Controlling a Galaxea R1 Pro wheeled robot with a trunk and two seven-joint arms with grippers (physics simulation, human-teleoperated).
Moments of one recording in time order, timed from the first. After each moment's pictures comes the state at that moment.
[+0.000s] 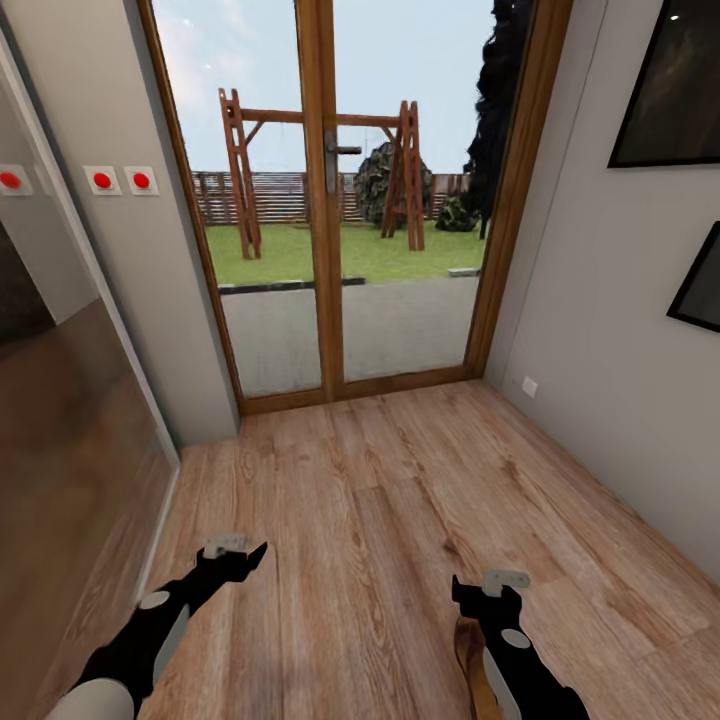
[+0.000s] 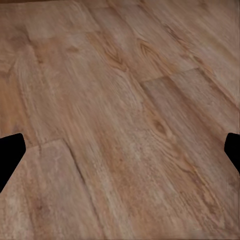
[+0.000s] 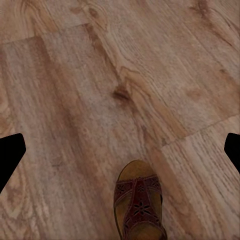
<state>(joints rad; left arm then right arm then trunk) -0.53 0.07 0.22 -0.57 -0.10 -0.08 -0.43 -0.43 0.07 -0.13 -0.59 0.08 -0.06 -0.13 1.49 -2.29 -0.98</state>
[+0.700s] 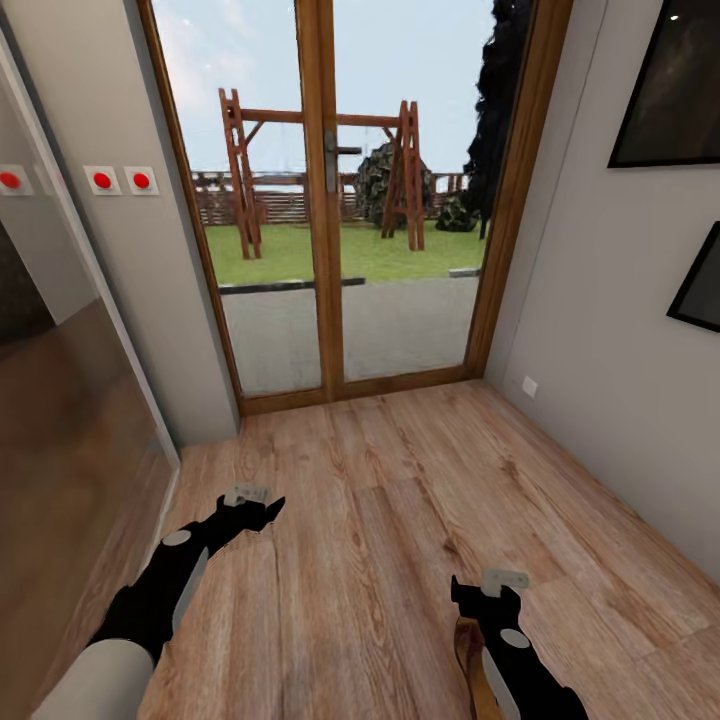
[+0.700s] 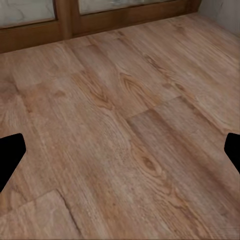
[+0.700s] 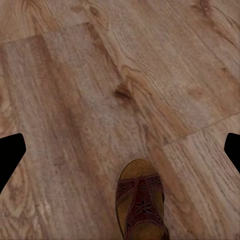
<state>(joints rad) -0.58 0.04 0.09 -0.84 -0.09 0.14 -0.41 -0.43 0.07 -0.13 -0.59 0.08 -0.06 -0.13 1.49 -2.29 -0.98</state>
